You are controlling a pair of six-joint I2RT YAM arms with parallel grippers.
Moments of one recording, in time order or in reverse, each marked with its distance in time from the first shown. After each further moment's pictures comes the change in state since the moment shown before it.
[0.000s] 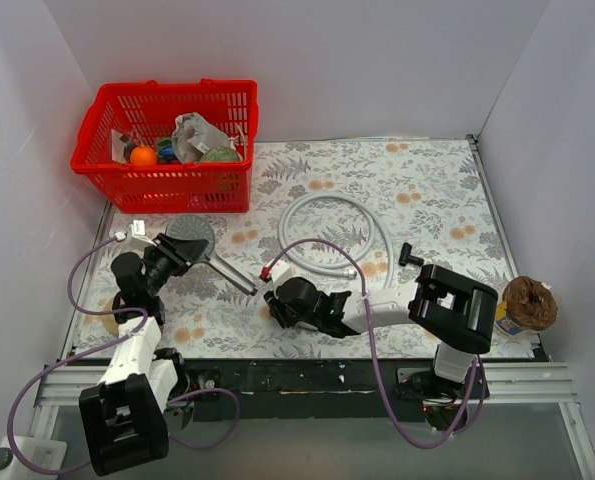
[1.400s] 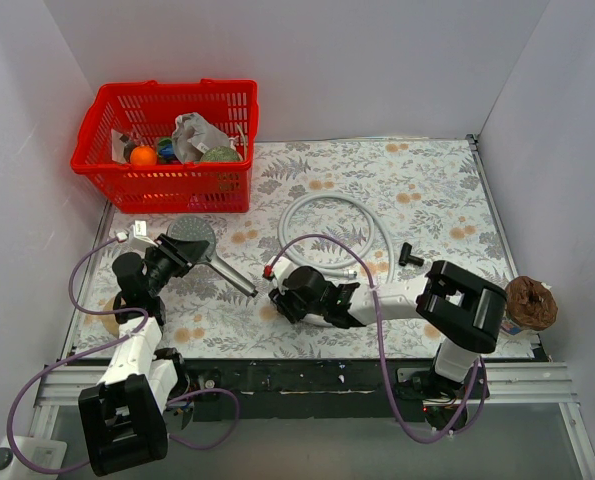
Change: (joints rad) left arm -0.009 -0.001 -0.008 -0.011 -0.008 0.015; right arm -0.083 -0.036 -0.002 -0.051 -0.127 -0.180
